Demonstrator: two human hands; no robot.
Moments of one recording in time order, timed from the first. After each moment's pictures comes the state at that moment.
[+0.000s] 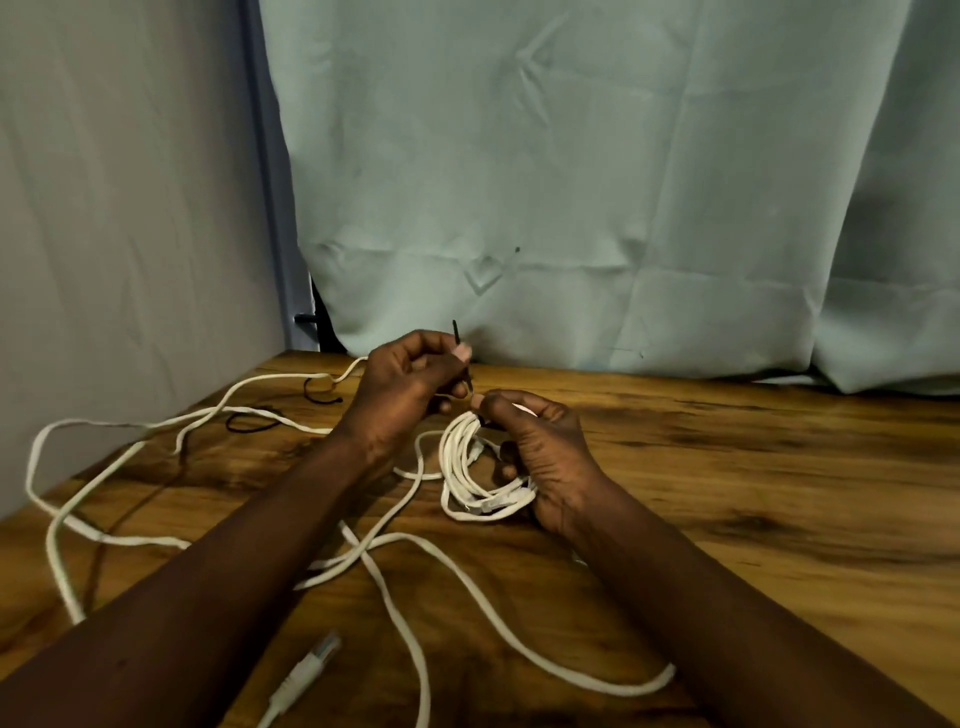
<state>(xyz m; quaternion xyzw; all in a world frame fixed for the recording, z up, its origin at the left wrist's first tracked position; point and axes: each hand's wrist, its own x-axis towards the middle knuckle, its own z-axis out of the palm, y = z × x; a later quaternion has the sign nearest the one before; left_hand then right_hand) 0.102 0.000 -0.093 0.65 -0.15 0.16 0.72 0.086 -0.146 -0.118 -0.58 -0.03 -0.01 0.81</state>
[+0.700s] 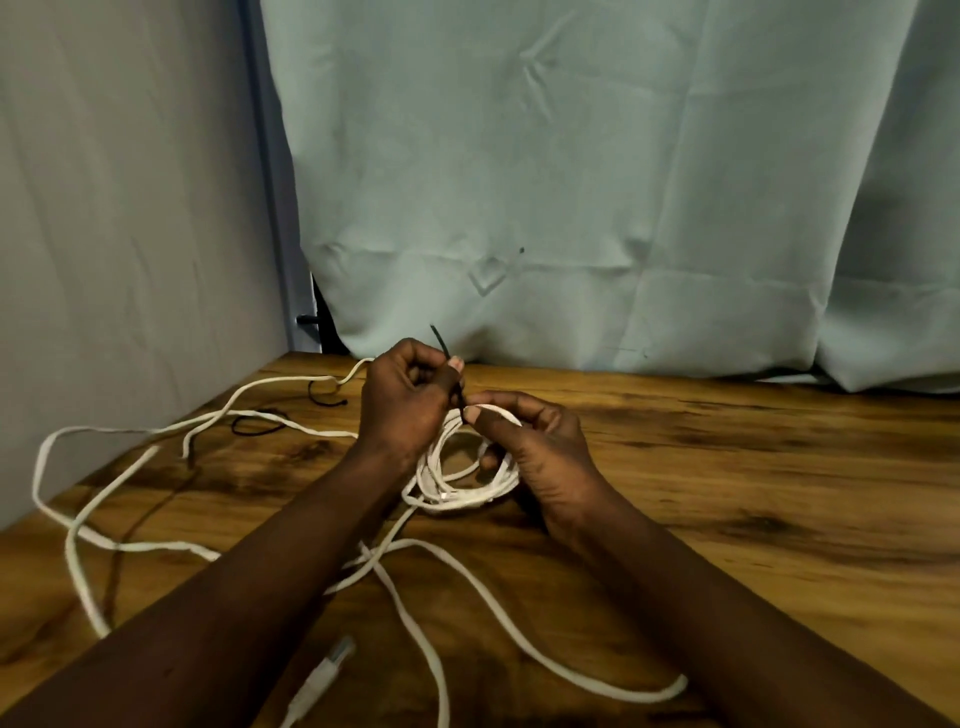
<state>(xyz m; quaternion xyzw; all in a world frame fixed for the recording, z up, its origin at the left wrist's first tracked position) 0.116 -0.003 -0.109 0.69 -0.06 0.30 0.66 0.081 -0.143 -0.124 -0.61 -0.13 -0.04 0.78</state>
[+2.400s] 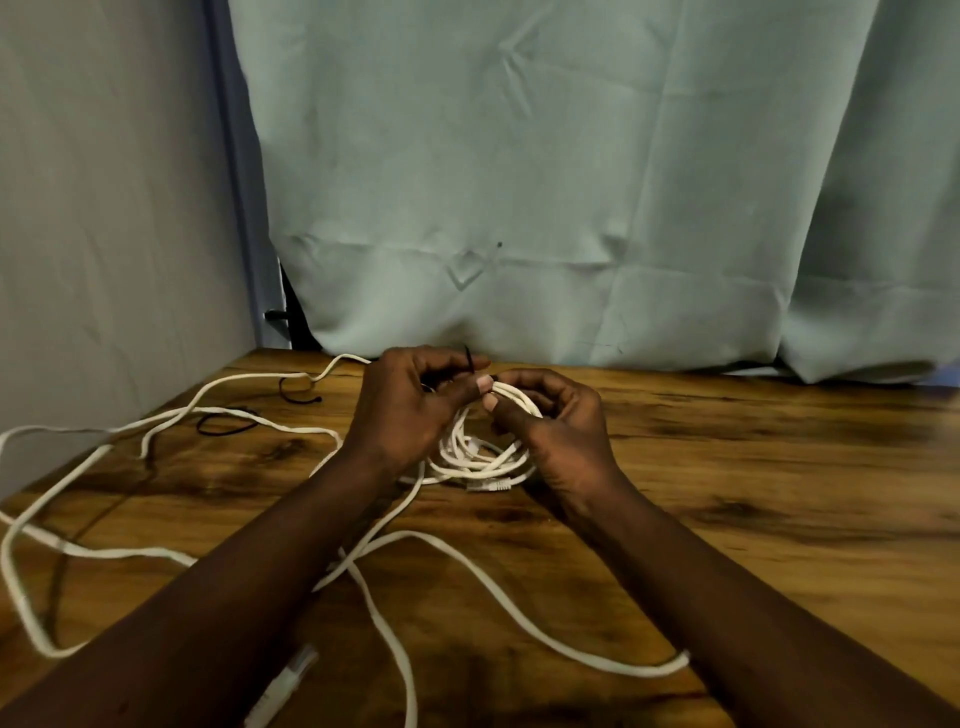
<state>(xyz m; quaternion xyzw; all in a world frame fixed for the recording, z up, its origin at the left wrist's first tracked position) 0.105 -0.004 -0.105 0.77 -0.21 0.28 0.53 0.093 -0.166 -0.128 -0.61 -0.14 -0.15 0.77</state>
